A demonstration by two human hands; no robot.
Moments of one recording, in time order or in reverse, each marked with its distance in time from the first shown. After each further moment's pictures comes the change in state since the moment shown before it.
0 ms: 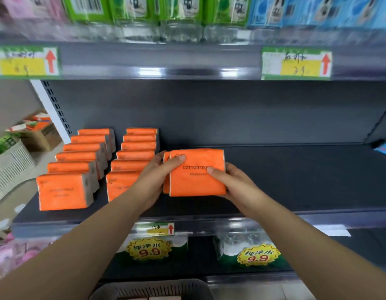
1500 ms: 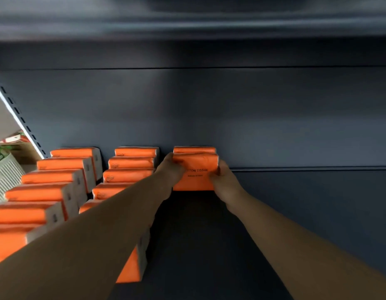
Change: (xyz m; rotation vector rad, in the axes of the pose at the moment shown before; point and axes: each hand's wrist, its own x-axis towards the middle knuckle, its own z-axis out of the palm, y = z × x) left_hand 0.204 -0.002 -0.011 0.532 0.223 -0.153; right_hand 0.213 0.019 0.001 -0.383 0.173 -0.099
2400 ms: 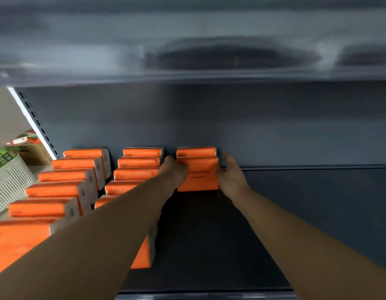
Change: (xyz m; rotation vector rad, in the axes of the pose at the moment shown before) left_hand -0.018 0.007 -0.006 0.247 0.167 0.010; right_hand -0.013 -0.011 -0.007 -0.106 0.132 -0.039
